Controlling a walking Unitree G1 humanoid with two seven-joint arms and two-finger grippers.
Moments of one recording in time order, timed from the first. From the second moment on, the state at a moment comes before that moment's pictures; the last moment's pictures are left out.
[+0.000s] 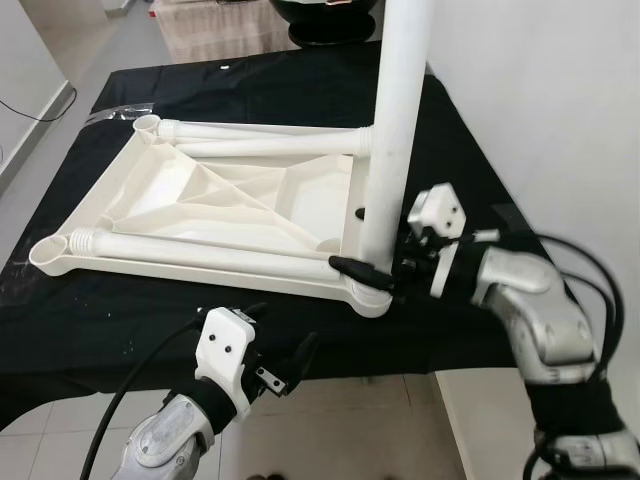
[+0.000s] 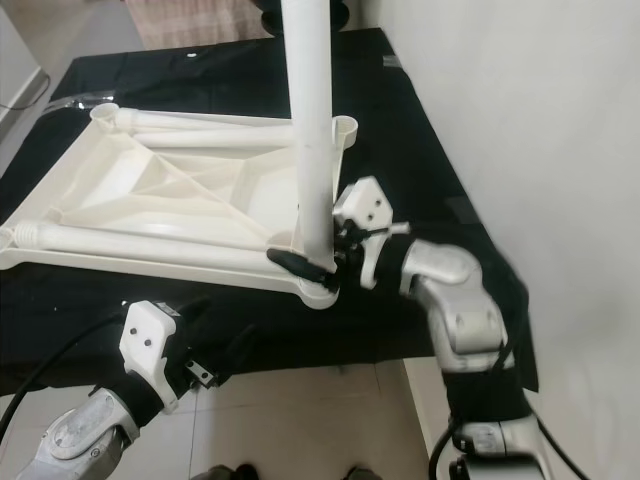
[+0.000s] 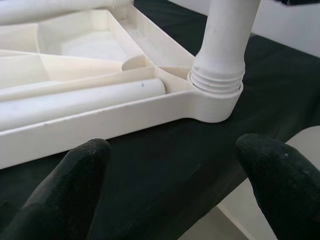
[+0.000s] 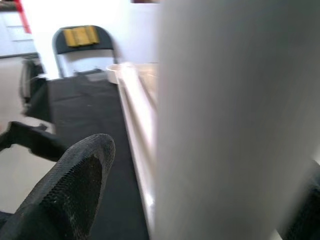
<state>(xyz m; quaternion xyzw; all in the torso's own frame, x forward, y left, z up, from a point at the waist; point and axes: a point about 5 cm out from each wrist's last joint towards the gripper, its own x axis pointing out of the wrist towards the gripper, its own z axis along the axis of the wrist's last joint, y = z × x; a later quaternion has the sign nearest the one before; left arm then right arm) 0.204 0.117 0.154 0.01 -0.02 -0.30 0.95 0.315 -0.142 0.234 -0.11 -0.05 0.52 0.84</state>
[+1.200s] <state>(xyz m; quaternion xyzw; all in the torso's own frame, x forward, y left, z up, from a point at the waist) 0.207 0.119 0.156 0.01 -0.02 -0.30 0.95 0.293 -0.119 0.215 -0.04 -0.08 0.15 0.98</state>
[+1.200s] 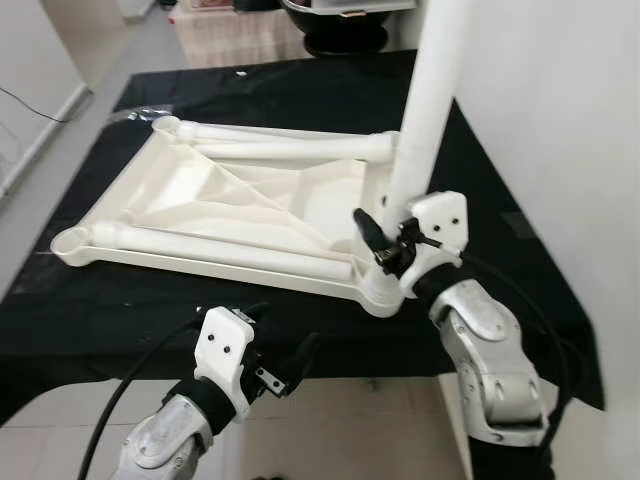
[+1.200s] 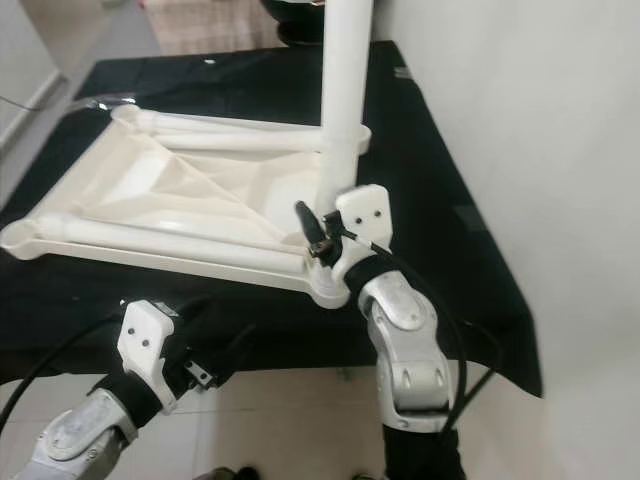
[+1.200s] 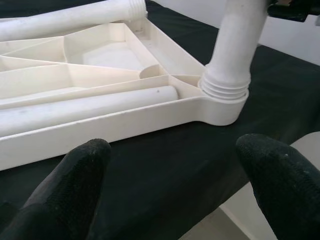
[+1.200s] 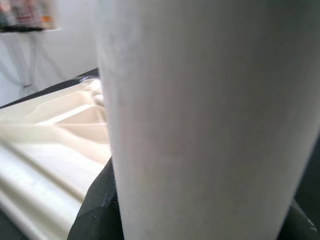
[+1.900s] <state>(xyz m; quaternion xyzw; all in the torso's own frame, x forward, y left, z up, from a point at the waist) 0.211 0.117 0.156 0.01 -0.03 -0.30 0.95 0.311 -0.136 0.236 -0.06 -0.09 0.37 0.92</state>
